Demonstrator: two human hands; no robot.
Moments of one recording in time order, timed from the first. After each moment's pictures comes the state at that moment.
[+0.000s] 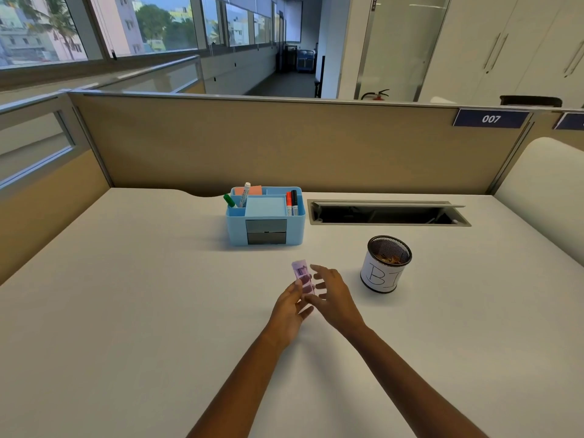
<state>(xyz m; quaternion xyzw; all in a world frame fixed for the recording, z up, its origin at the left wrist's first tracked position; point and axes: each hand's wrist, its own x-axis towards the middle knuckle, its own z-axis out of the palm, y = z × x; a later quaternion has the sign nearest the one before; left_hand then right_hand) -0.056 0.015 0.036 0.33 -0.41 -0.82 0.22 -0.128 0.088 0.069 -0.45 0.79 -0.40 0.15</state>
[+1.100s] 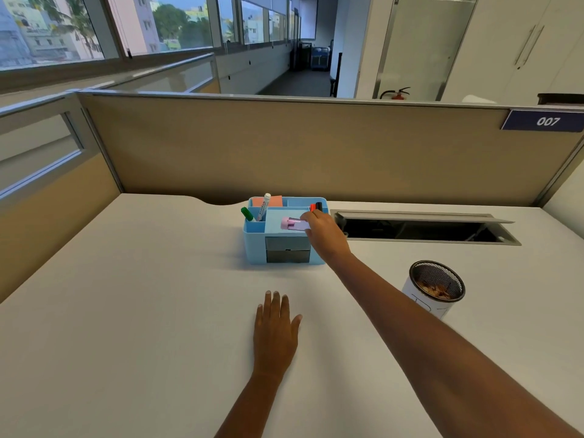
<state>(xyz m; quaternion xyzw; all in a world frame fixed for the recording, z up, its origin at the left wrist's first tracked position) -0.026 -0.046 0.019 0.42 -0.89 -0.09 0.11 -0.194 -0.087 0.113 -0.54 0.81 -0.23 0.00</state>
